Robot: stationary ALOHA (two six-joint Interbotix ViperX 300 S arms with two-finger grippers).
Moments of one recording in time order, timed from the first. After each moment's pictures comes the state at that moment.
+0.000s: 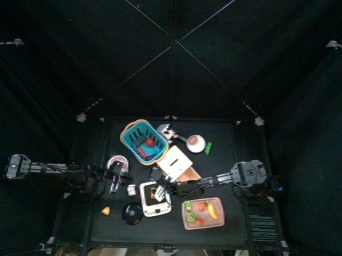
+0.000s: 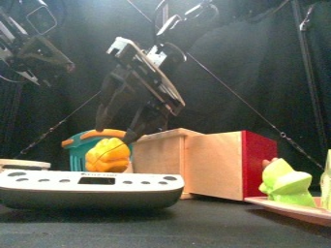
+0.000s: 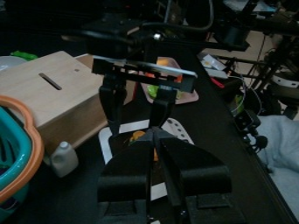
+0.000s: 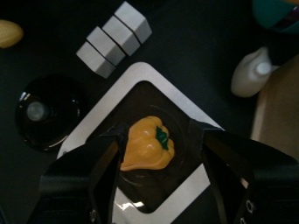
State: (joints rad) left arm 0.06 -0.79 1.22 1.04 -0.28 -1.10; right arm 0.12 0.23 0.17 -0.59 0.49 1.17
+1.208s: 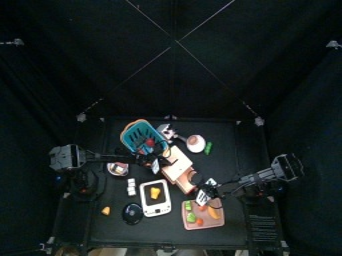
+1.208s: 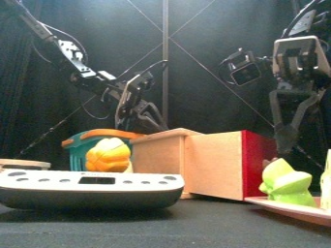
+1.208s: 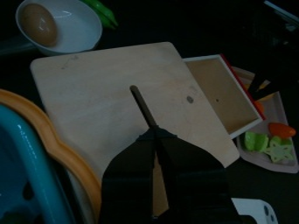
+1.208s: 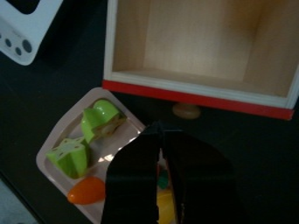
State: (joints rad) left arm 0.29 0.05 0.67 0.84 -0.26 -1.11; right arm 0.20 -0.19 0.80 -0.36 0.55 1.18
